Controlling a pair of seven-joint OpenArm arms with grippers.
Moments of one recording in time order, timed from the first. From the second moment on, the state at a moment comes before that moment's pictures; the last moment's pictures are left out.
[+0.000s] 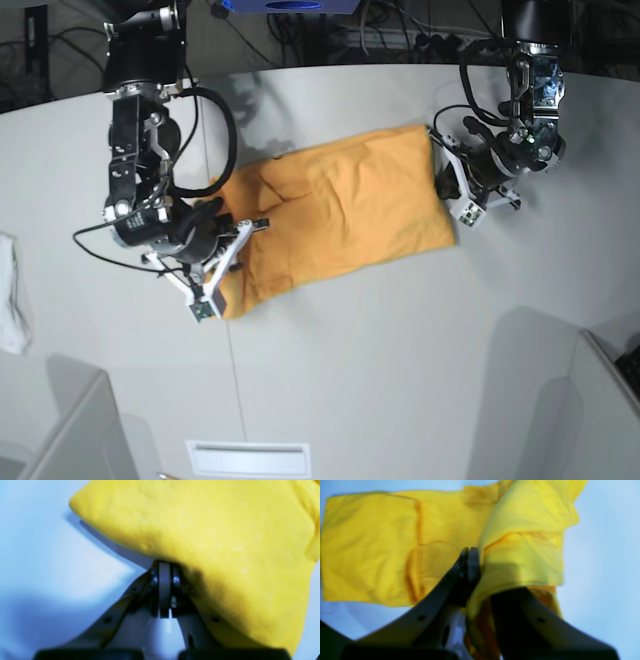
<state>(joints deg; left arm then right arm) 9.8 -19.0 -5.3 88.2 -15.0 -39.2 39.5 7.0 3.6 -6.2 106.5 16.5 8.9 -75.8</state>
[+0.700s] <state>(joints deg) 9.5 -19.1 -5.3 88.2 -14.8 -39.2 39.8 3.4 -2.5 -17.1 111.2 16.2 4.4 -74.0</state>
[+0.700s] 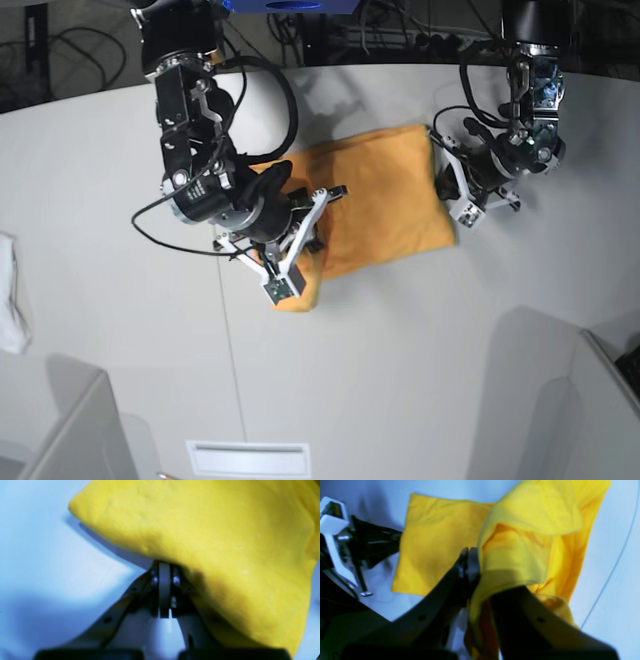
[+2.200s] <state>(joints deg) 16.4 -19.1 -17.7 93.0 -14.0 -39.2 41.3 3.7 -5.2 -33.9 95.7 16.4 -0.6 -60.6</state>
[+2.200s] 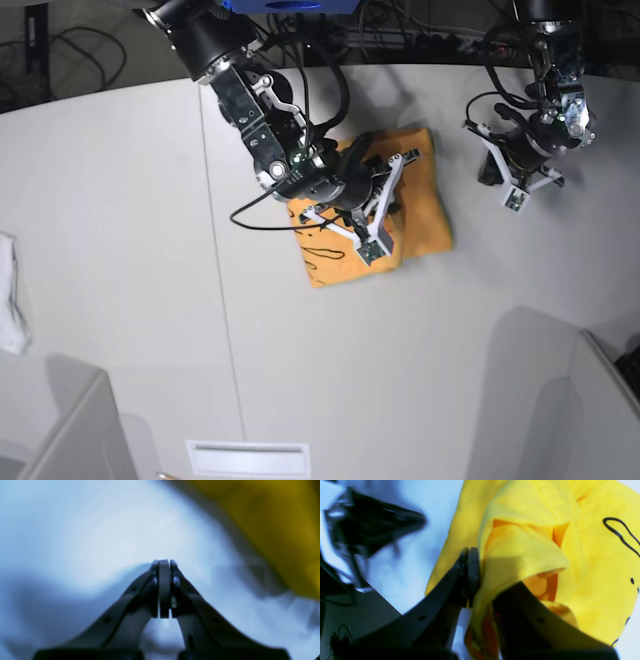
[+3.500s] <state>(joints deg) 21.8 -20.4 -48.1 98.8 -34.0 -39.2 52.8 19.8 -5.6 -48.7 88.9 39.6 -1.0 -48.3</state>
